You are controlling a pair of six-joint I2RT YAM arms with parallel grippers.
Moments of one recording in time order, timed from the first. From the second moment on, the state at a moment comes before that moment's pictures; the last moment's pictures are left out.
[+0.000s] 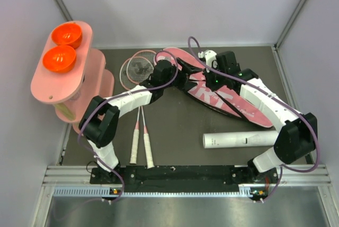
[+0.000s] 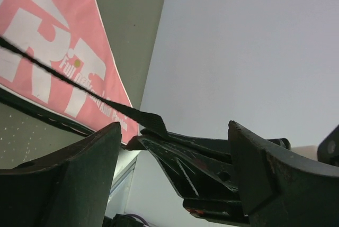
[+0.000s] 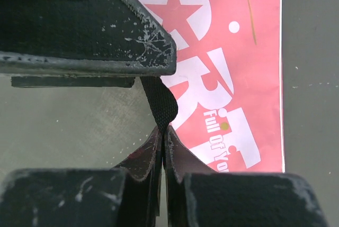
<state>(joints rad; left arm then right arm) -0.62 1.79 1.21 0.26 0.29 -1.53 0.46 1.49 1.30 -0.56 -0.13 -0.15</state>
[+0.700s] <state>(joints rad) -0.62 1.95 1.37 0.28 0.27 -1.54 0.47 1.46 1.28 -0.54 -0.15 -0.12</state>
